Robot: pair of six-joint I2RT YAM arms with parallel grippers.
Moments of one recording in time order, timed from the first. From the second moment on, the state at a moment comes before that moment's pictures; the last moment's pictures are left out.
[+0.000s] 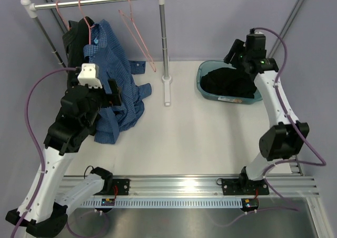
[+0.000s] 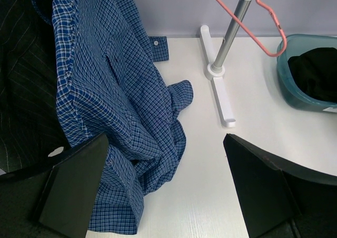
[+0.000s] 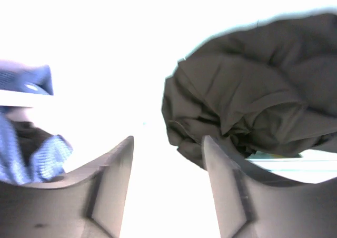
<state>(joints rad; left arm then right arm) -0.40 0.84 1.25 -0.64 -0.27 -0.16 0.09 1.70 1.73 -0.60 0.02 0.47</state>
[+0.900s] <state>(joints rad) -0.33 1.19 1.73 -0.78 -0.42 -0.15 0.09 0.78 1.22 -0.67 -0.01 0.44</state>
